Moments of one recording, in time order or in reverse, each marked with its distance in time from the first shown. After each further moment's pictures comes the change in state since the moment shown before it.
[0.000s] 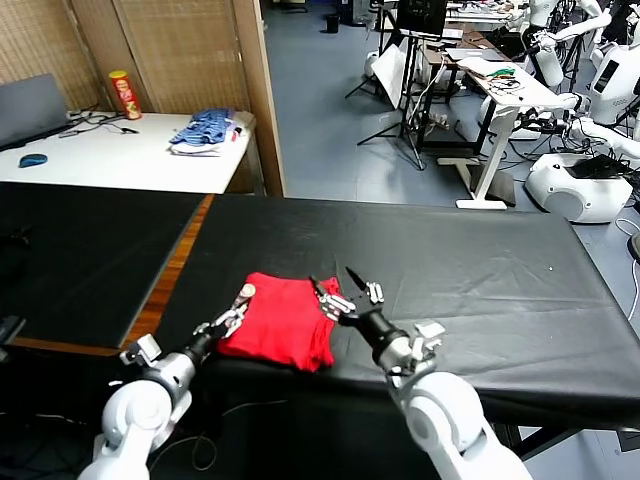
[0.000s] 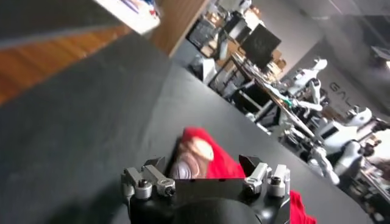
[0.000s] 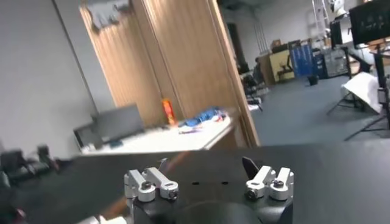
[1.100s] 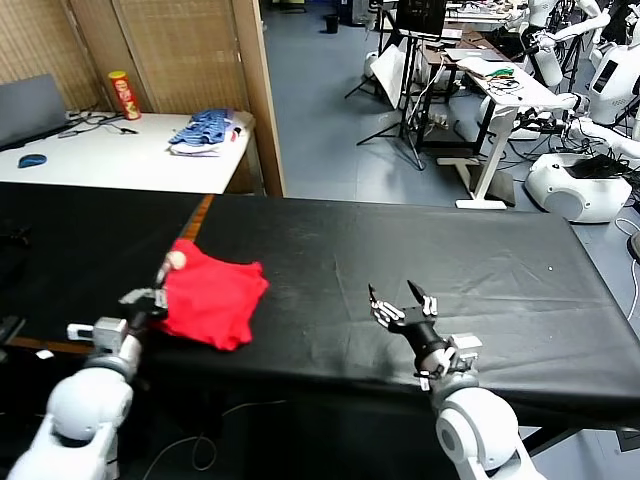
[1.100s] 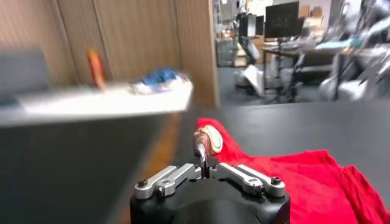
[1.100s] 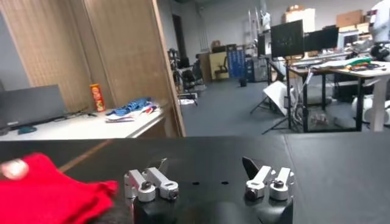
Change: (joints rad) left arm 0.032 0.217 -0.083 -0.122 0.833 -0.128 -0.037; right arm -0.107 0.048 0.134 -0.016 -0.206 -0.085 0.095
